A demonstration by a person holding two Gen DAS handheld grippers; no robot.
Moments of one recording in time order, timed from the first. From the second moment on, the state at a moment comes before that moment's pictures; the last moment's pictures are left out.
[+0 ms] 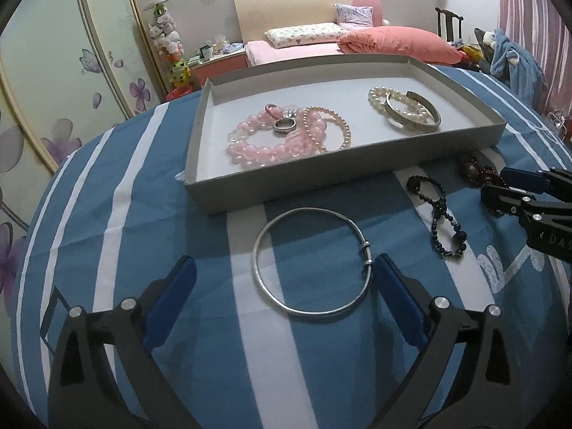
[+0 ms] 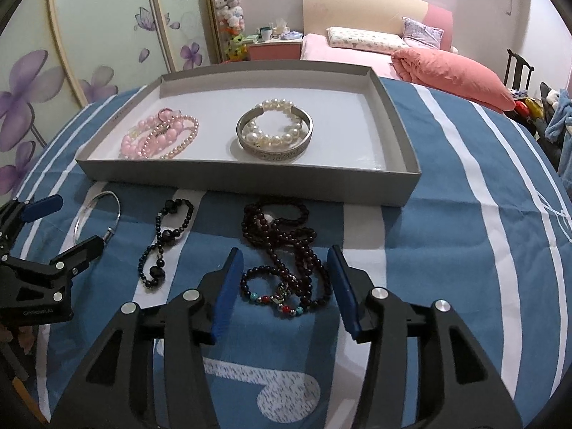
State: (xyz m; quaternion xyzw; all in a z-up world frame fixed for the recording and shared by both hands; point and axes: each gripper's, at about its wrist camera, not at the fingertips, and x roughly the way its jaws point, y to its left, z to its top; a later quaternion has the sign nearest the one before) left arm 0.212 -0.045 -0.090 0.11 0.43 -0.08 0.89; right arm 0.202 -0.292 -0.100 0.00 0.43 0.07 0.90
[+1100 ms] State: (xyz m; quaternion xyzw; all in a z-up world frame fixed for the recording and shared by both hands) left arm 0.232 -0.036 -0.097 0.06 0.46 -0.08 0.88; right arm 0.201 -0.285 -0.103 -0.02 0.43 0.07 0.90
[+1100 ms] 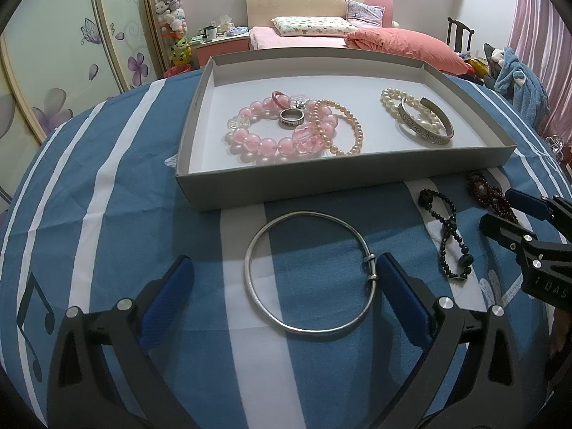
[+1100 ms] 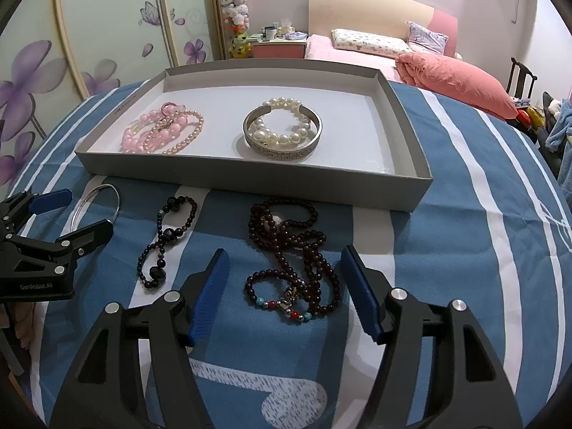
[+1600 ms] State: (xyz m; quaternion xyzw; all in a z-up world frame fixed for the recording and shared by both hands) left arm 0.207 -0.044 -0.092 0.06 0.44 -0.10 0.89; right arm 0.189 -0.293 -0.101 0.00 0.42 0.07 0.90
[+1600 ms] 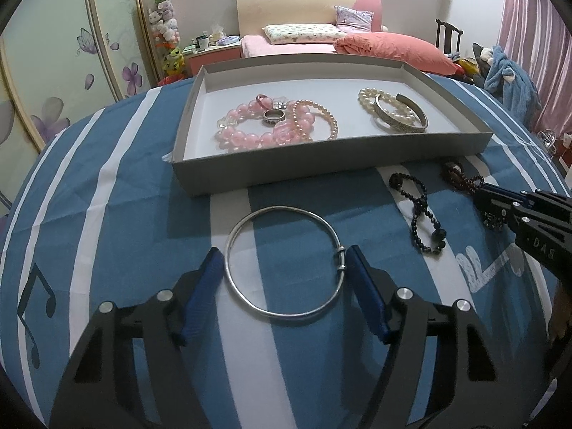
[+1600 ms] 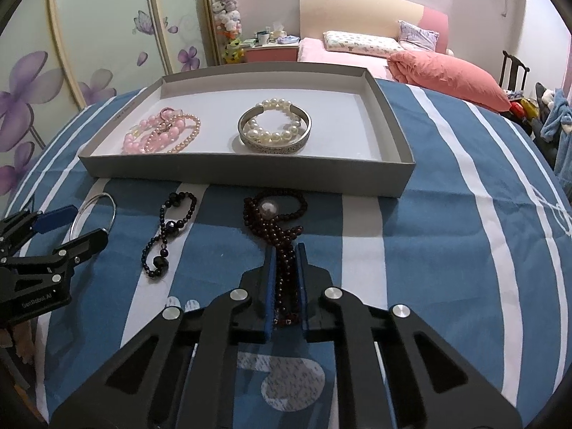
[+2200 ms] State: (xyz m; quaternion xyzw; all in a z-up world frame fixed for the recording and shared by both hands) left arm 0.205 -0.034 -0.084 0.03 0.42 -0.09 0.90; right arm 0.185 -0.307 -0.062 0.07 0.34 0.07 0.94
